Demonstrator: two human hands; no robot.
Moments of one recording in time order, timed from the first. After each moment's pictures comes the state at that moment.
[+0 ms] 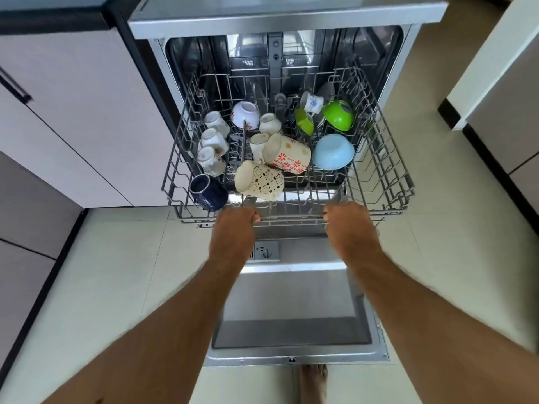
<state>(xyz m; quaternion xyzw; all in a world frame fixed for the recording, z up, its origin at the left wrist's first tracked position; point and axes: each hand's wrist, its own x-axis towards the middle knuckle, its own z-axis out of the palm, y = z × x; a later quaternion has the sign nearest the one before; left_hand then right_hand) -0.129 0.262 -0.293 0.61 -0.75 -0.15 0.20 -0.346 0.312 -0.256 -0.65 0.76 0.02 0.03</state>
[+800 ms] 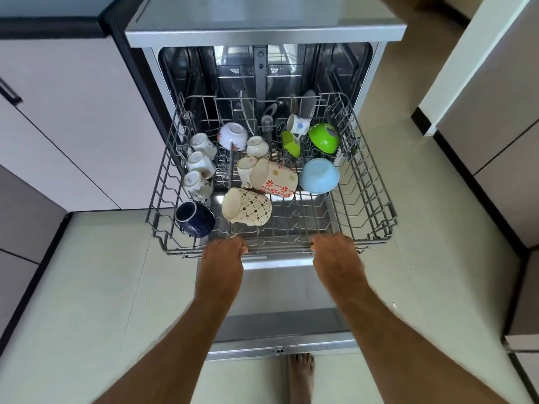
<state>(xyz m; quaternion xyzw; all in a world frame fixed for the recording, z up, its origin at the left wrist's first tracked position) -0.108 0.348 -0.303 0.61 -0.75 -0.15 0.21 -0.328 0.400 -0.252 -0.66 0.75 0.00 0.08</state>
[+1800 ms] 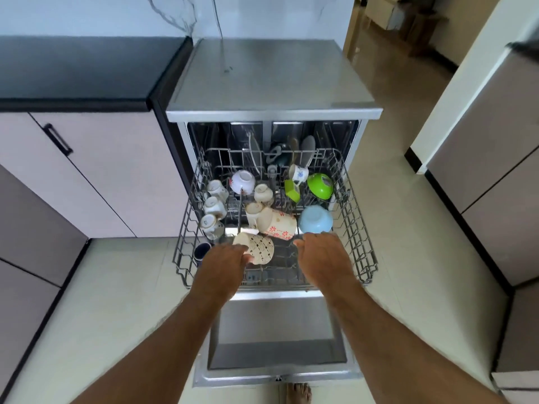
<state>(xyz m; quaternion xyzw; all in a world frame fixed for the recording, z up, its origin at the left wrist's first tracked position) -0.099 0.325 -0.155 0.55 -0.82 -0.14 0.09 -0.313 0.361 -0.126 -0.66 0.75 -0.05 0.04</state>
